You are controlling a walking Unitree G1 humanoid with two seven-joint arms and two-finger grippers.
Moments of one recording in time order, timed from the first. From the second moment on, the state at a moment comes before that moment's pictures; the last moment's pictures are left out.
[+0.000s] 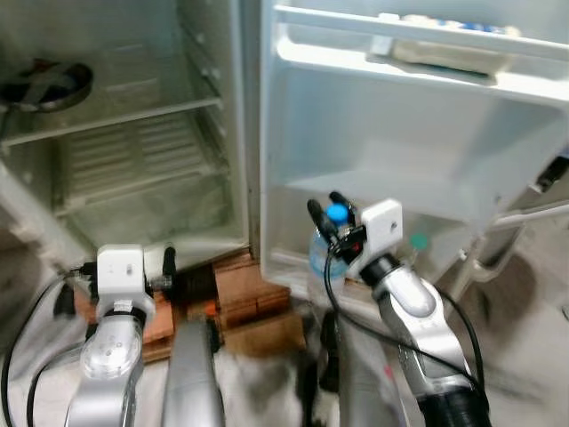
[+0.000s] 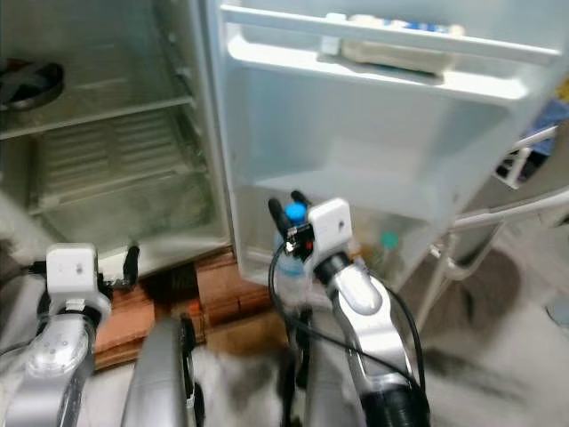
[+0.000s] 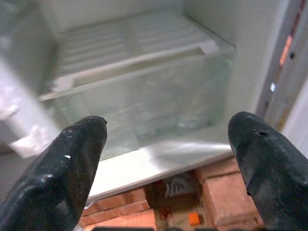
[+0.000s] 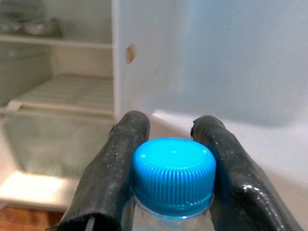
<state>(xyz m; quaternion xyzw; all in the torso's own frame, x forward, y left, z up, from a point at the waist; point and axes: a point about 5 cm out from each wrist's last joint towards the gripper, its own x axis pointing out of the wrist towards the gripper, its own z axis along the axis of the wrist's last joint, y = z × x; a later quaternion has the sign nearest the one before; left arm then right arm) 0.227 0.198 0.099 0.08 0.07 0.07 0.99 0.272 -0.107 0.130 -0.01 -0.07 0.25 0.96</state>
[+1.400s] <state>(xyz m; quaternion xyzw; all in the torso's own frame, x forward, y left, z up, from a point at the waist) 0.193 0.200 0.109 0.13 0.08 0.10 0.98 0.306 -0.036 0.137 -0.24 -0.29 0.30 0.88</state>
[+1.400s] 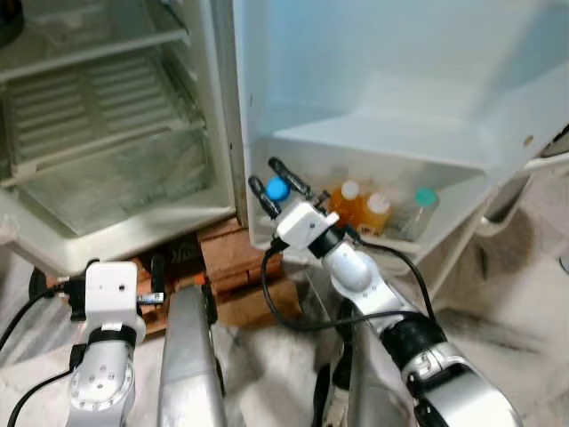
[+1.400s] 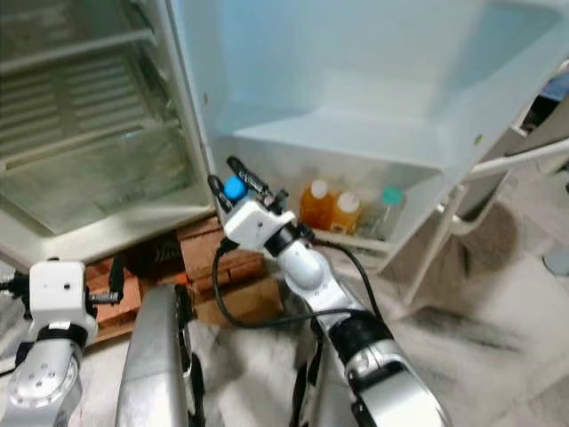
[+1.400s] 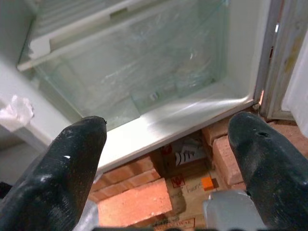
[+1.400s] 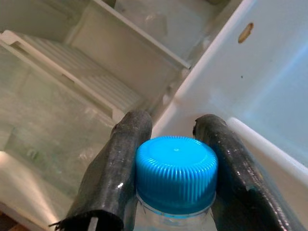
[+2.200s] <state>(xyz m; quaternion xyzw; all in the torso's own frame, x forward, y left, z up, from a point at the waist) 0.202 0.193 0.118 0.15 0.05 0.08 0.98 0.345 -0.048 0.138 -0.07 -0.18 0.20 0.96</state>
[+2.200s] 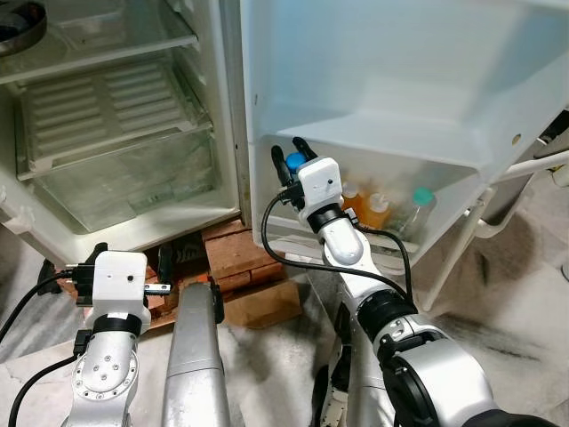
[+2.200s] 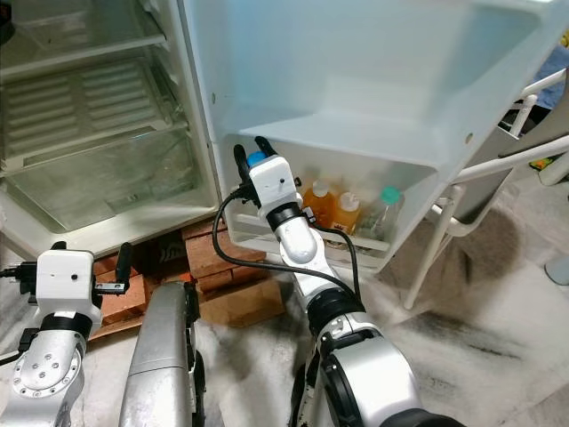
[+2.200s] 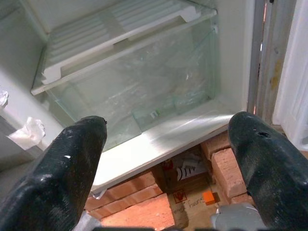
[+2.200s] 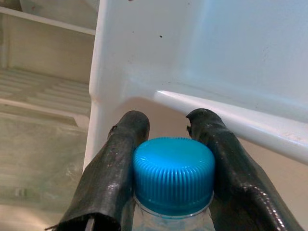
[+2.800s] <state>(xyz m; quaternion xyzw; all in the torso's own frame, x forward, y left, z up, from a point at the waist) 0.203 0.192 0.119 0.15 0.05 0.07 0.99 0.340 -0.038 0.143 0.02 -0.17 0.29 0.94</state>
